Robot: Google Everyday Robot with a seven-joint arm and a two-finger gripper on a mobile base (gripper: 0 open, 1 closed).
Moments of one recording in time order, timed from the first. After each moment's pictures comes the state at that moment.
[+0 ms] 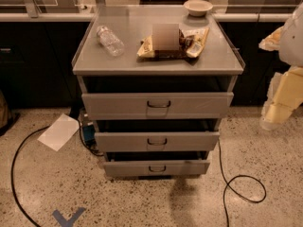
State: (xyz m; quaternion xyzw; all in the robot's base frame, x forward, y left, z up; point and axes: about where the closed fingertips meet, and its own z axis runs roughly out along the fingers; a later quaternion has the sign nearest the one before) arm 0.438 -0.217 0.976 -0.60 0.78 -0.03 0.16
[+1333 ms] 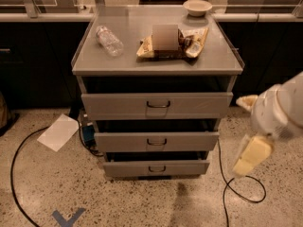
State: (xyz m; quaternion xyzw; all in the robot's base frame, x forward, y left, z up) arm 0.421 -0.199 0.844 -0.58 0.79 0.05 0.21
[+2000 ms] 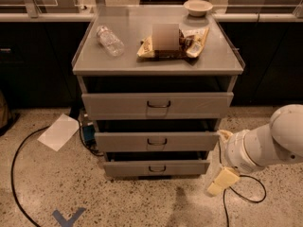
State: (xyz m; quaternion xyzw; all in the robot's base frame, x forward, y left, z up) arm 0.432 -0.181 0.705 -0.55 0.79 0.09 0.24
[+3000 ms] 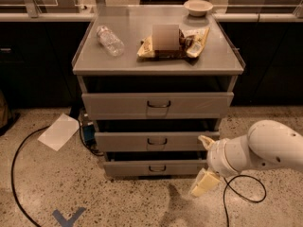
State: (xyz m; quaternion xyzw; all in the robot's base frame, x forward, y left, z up) arm 0.453 -0.145 0.646 -0.58 0.76 0.13 0.28
